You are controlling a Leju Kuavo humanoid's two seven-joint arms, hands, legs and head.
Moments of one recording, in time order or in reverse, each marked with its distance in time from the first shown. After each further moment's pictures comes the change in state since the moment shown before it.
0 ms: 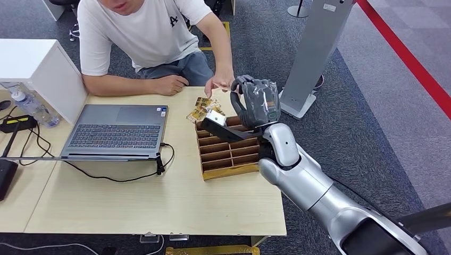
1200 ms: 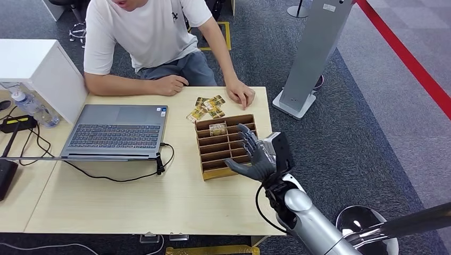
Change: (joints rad) left arm 0.032 0.001 -0.011 0.000 0.047 0.022 -0.022; right arm 0.387 -0.063 -0.175 -0.142 -1.384 0.516 -0.428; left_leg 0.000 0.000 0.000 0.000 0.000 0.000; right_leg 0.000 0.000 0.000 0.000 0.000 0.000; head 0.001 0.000
